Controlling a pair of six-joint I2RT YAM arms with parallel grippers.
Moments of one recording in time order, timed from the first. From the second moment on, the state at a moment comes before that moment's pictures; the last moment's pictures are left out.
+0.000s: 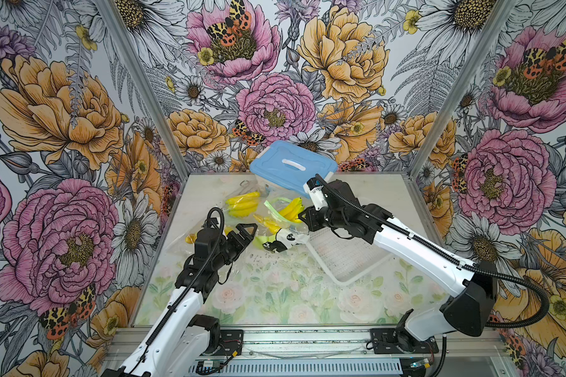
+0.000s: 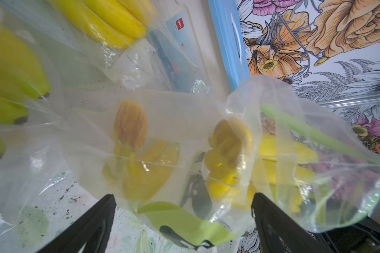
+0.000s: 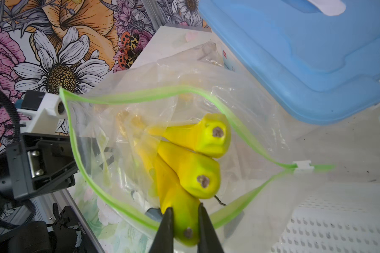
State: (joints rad) left arm -0.21 0.78 0.48 -0.15 0.31 -1.04; right arm 0.74 1.51 1.41 -0.58 -0.13 0.34
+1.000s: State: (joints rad) left arm -0.37 1.07 0.82 -0.40 0.06 -0.74; right arm 0.73 1.45 1.40 -0.58 -0.13 0.37
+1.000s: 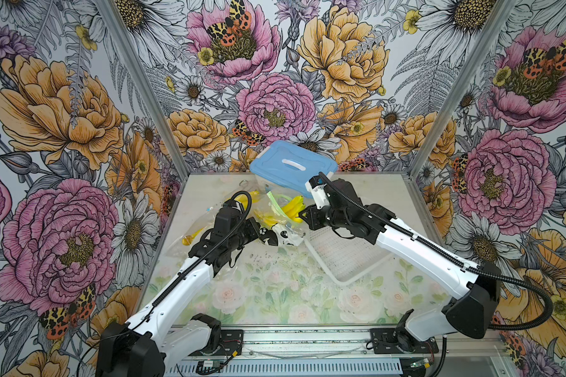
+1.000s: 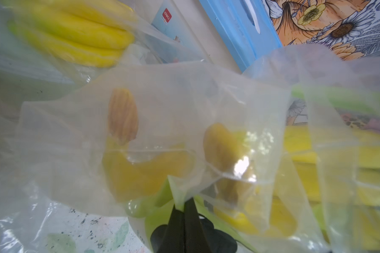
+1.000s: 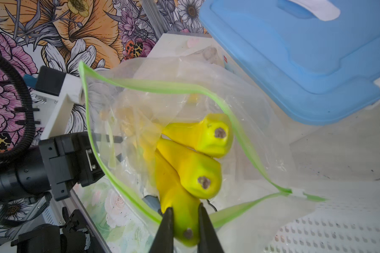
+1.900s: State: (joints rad) left arm -0.30 1.06 0.86 -0.62 -0.05 -0.60; right arm 0.42 1.11 1.05 -0.69 0.01 0.37
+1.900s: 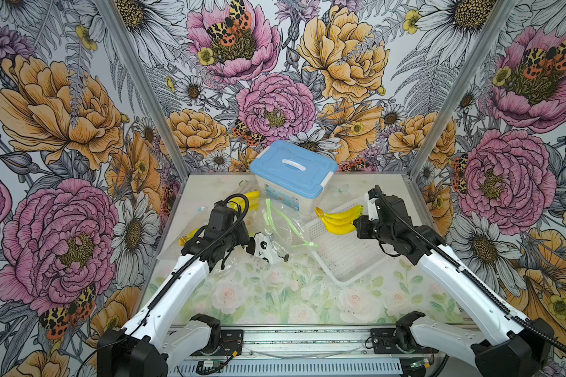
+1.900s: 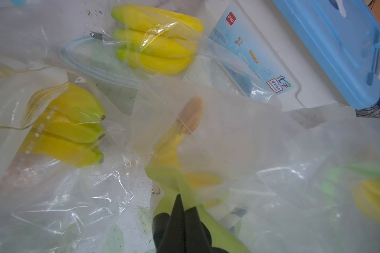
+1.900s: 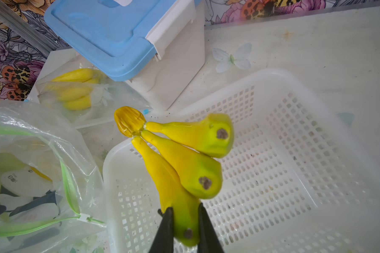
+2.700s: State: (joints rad) left arm -0.23 0.95 0.78 -0.61 0.09 -0.59; right arm 0.42 1.06 0.96 -0.74 -0.08 0.41
